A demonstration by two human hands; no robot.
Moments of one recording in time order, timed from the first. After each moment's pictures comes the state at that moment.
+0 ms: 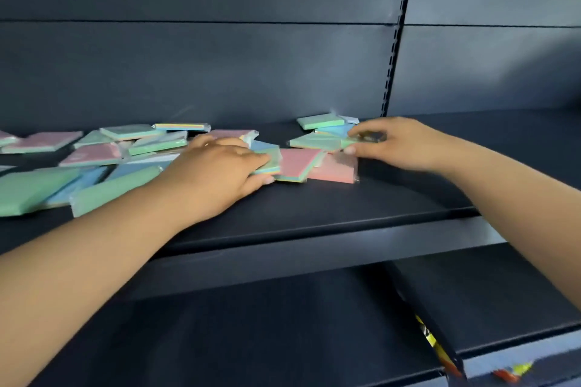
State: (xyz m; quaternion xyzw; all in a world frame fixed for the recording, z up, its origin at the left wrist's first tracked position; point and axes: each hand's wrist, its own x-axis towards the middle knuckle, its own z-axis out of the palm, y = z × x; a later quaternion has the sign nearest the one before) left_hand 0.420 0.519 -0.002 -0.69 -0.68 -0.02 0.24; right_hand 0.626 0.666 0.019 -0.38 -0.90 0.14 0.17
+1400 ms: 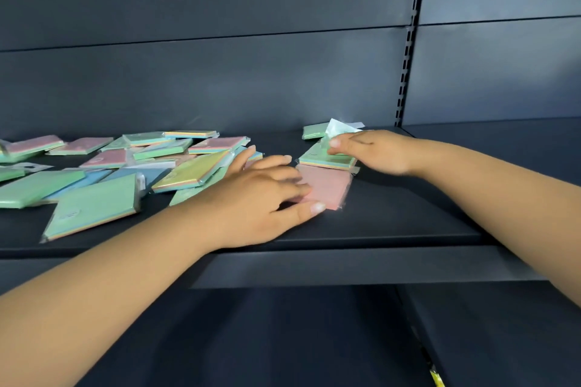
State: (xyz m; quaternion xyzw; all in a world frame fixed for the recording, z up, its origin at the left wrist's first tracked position) left_hand 0.506 0.544 -0.002 -0.68 -0.72 -0.02 0.11; right_hand 0.627 0.726 0.012 -0.26 -0.94 0.20 0.08
